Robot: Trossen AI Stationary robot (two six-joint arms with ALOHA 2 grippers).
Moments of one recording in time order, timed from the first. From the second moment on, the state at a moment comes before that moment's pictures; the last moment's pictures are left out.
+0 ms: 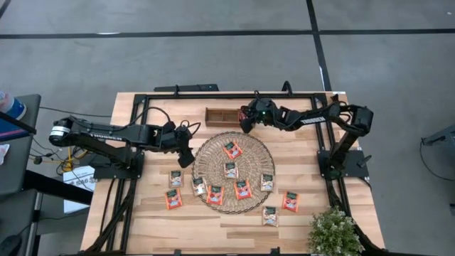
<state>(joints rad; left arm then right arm) -0.01 1.18 0.87 -0.71 -0.35 -0.46 -0.43 1.70 0.80 0.34 0.18 0.13</state>
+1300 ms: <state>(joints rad) -0.01 1.18 0.87 -0.69 -0.31 -0.46 -0.45 1.71 0.80 0.39 0.21 0.04</state>
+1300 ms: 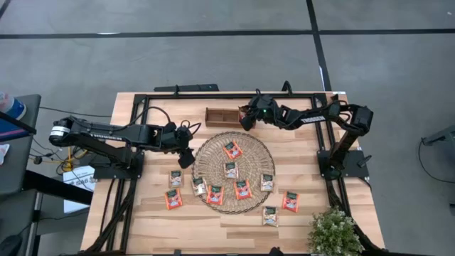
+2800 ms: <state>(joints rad) -0.01 1.18 0.87 -0.67 -0.29 -0.43 -0.51 1.66 0.80 0.15 0.05 0.11</state>
